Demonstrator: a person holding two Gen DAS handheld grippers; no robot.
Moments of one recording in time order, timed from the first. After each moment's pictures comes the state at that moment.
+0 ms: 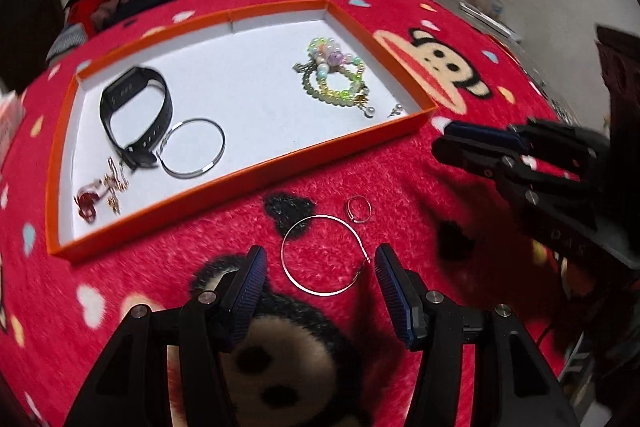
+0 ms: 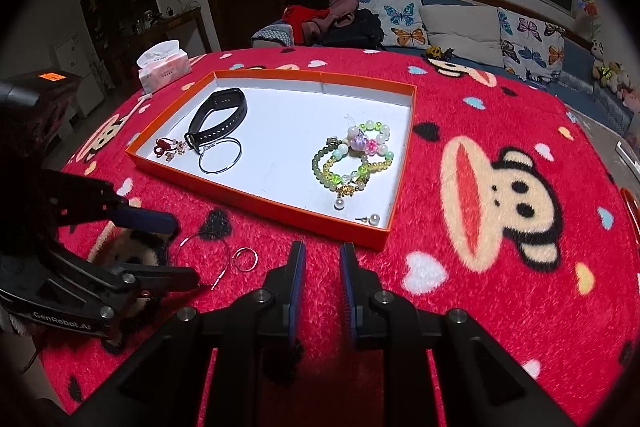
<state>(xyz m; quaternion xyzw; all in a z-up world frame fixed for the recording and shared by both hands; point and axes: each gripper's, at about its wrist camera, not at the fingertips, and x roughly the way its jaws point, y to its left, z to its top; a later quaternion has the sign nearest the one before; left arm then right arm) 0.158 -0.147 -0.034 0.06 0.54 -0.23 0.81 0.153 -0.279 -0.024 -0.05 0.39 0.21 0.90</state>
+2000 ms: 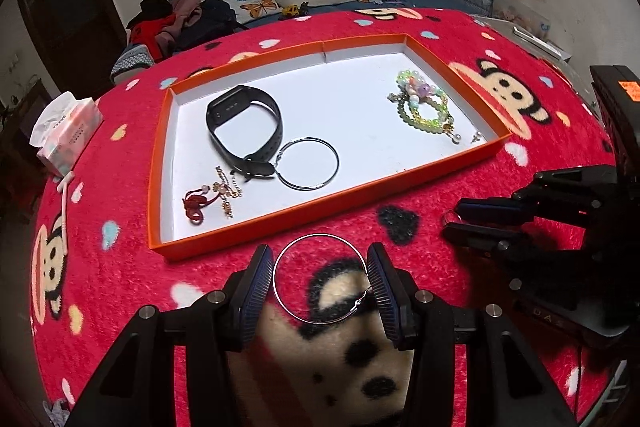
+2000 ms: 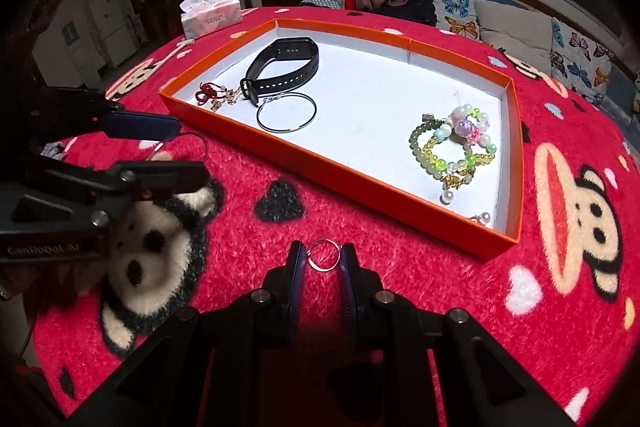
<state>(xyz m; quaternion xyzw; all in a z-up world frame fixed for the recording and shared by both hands) 0.154 -0.099 -0.015 0.10 0.48 -0.13 0.86 0.146 -0.222 -0.050 -0.12 0.41 0.27 0.86</state>
